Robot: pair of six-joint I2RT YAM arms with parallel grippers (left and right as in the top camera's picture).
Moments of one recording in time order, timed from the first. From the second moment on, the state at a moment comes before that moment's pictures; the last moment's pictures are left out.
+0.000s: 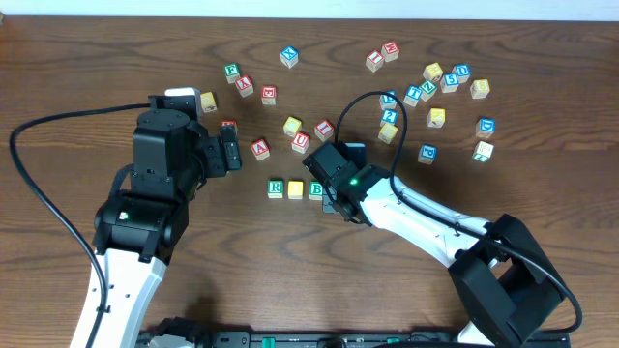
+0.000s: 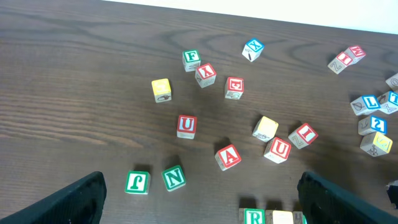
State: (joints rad) left arm -0.18 1.08 1.03 -0.61 -0.09 -0.22; right arm 0.74 1.80 1.10 -0.61 0.25 0.73
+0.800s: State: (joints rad) left arm -0.18 1.08 1.03 -0.61 -0.09 -0.22; right arm 0.75 1.84 1.10 -0.56 0.24 0.73
